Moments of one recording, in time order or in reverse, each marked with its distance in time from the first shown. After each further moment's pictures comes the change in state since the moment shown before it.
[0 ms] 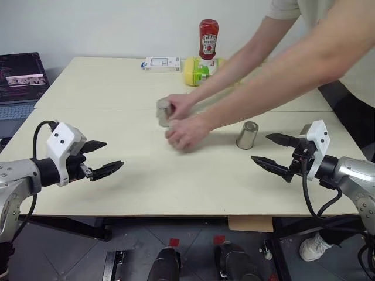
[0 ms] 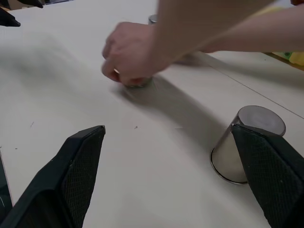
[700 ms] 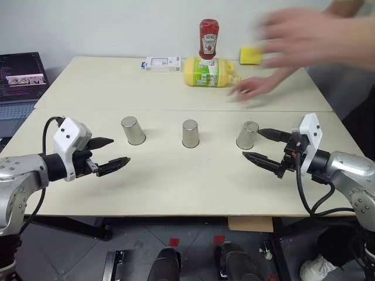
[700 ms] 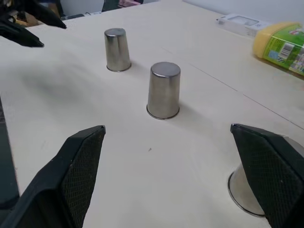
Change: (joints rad) left arm -0.113 -0.022 -0.076 0.017 -0.030 0.043 0.014; right arm -0.093 0.035 0.034 -0.066 0.077 0.121 -0.064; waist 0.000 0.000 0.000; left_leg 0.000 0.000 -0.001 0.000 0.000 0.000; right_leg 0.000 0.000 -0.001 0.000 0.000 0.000
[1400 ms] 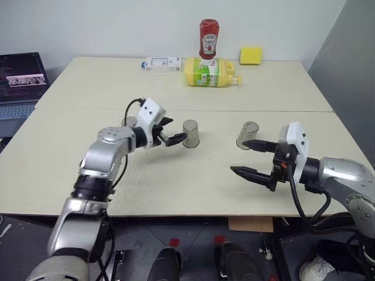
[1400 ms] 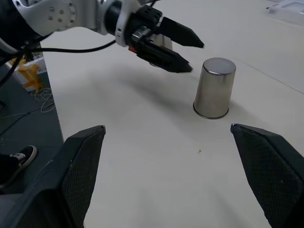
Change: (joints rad) left arm -0.564 -0.457 -0.446 0.512 0.262 -0.204 0.102; right arm 0.012 -0.002 0.044 -0.123 0.070 0.086 -0.006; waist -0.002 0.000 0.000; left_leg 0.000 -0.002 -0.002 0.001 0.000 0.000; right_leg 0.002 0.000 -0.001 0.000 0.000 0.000
